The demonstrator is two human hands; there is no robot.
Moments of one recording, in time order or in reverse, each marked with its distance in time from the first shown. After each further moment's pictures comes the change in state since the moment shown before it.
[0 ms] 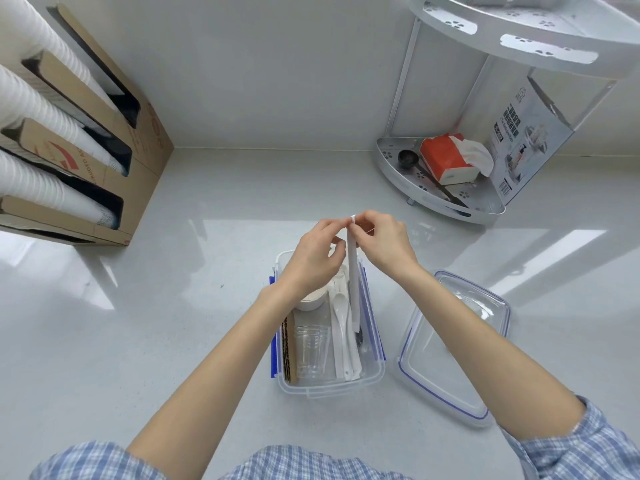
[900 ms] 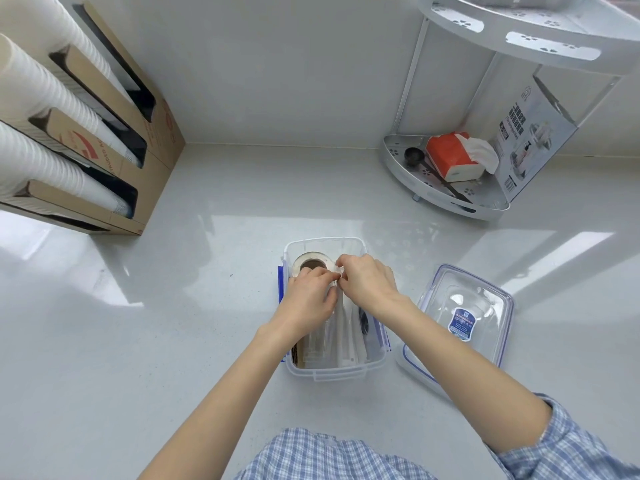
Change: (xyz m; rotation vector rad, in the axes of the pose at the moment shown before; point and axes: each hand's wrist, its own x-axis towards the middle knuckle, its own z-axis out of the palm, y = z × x) left_hand -0.063 -0.026 0.016 0.318 -0.223 -0.180; right_hand -0.044 0.010 0.041 -0.578 -0.289 -0.063
